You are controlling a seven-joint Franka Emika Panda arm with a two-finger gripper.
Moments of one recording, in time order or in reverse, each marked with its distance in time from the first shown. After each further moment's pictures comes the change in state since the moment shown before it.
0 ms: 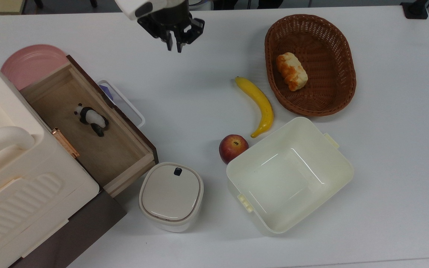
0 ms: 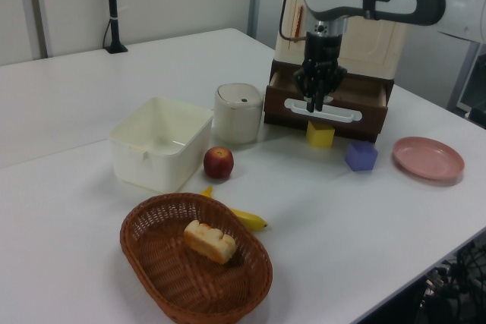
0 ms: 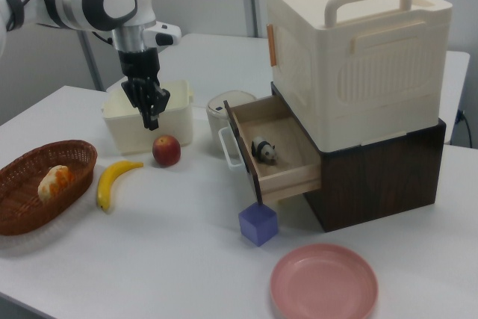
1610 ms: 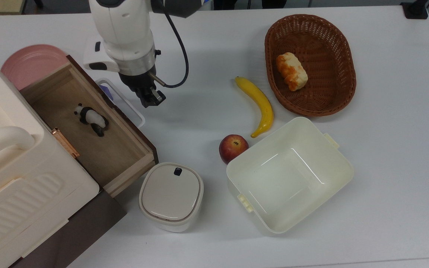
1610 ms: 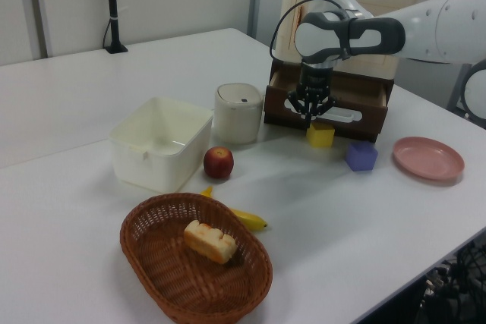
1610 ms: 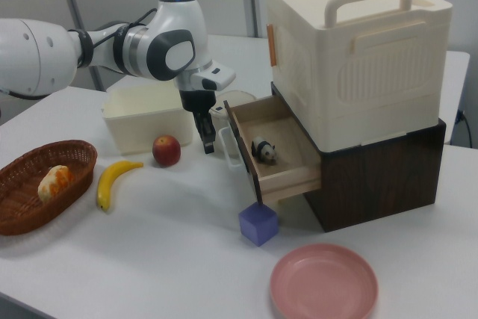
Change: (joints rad) arm -0.078 0.213 -0.036 0.020 -0.018 0.299 0.441
